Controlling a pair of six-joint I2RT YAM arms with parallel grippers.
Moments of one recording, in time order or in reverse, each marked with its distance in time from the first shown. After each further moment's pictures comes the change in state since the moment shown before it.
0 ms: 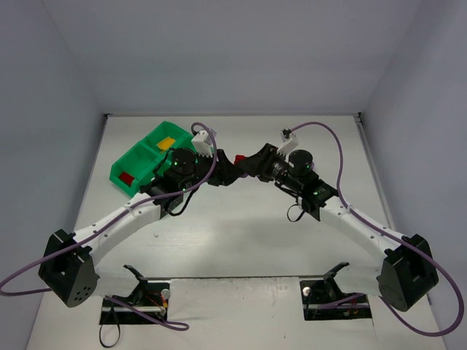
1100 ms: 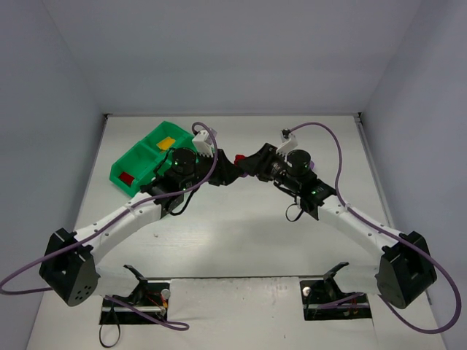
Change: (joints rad) left arm 0.000 0.005 0.000 0.015 0.012 -0.004; right arm 0.002 0.018 0.000 0.007 0.024 0.010
